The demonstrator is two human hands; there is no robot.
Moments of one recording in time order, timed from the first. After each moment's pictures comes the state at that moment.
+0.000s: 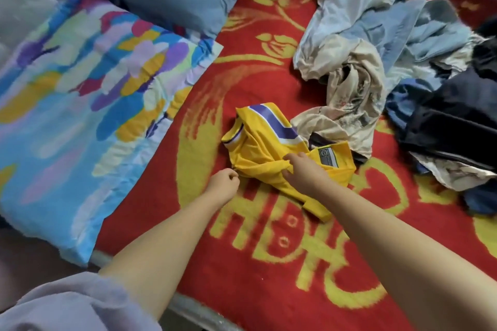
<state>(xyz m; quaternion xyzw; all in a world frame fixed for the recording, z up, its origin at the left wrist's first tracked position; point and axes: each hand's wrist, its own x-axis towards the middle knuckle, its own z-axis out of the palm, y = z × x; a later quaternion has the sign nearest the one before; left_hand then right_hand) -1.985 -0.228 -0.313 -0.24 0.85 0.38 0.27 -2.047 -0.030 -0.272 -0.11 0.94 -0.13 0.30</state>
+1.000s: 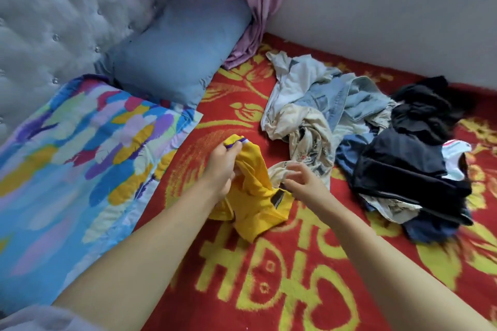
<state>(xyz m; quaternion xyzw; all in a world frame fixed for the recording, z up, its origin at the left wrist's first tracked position) -2.081 -0.203 -0.121 -0.22 0.56 0.79 0.09 -2.070 -0.003 -0.149 0.06 0.85 -0.48 0.20</state>
